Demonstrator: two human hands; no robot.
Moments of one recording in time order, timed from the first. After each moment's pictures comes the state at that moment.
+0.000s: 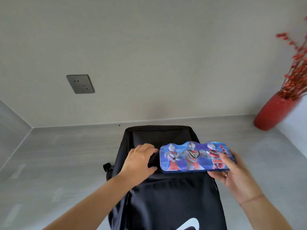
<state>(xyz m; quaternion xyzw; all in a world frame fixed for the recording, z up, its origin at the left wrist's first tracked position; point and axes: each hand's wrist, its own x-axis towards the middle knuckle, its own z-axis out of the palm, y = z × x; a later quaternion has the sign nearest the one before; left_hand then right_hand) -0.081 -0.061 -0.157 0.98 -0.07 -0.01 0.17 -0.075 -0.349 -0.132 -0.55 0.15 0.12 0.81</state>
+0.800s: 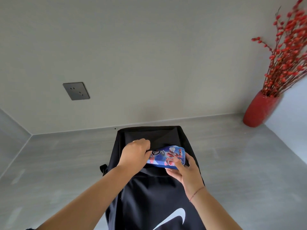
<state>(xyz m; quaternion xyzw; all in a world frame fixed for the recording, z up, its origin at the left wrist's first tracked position) -0.072 -0.087 -0.133 0.99 -0.06 0.09 0.12 -0.096 -0.277 -0.155 -0.52 0.17 0.15 0.83</state>
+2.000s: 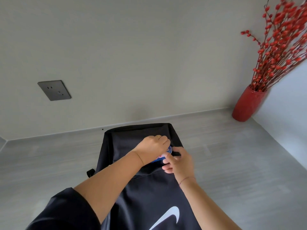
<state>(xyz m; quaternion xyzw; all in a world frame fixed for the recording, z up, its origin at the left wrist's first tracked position) -0.015 -0.144 -0.136 0.89 -0.39 0.18 -0.13 -0.061 -0.277 -0.169 -0.69 0.16 0.09 0.70</state>
